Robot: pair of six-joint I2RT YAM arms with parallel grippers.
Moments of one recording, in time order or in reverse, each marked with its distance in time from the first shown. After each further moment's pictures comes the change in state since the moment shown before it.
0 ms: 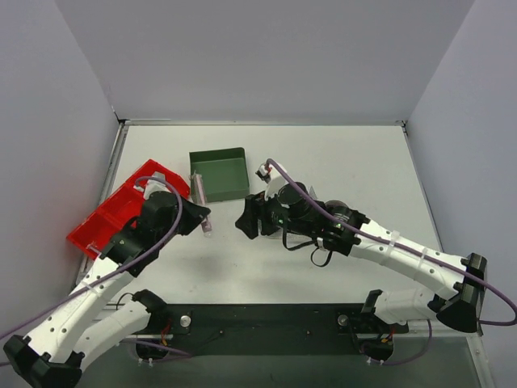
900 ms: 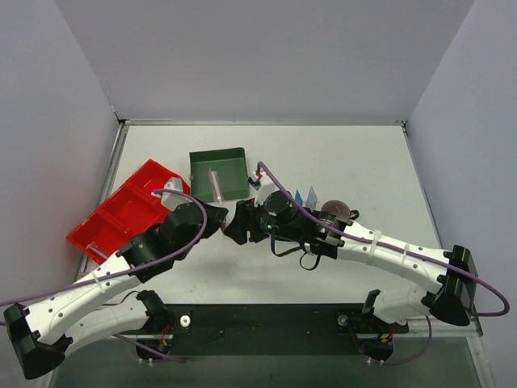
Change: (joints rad) left arm -0.383 0.071 -0.020 0.143 -0.356 -0.148; right arm 0.055 0.084 -0.051 0.127 -0.024 0.170
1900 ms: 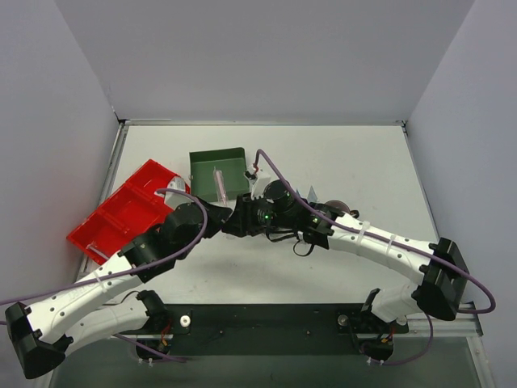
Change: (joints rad) left arm 0.000 -0.005 -0.011 0.049 0.039 -0.007; right arm -0.101 0.078 -0.008 0.103 -0.233 0.059
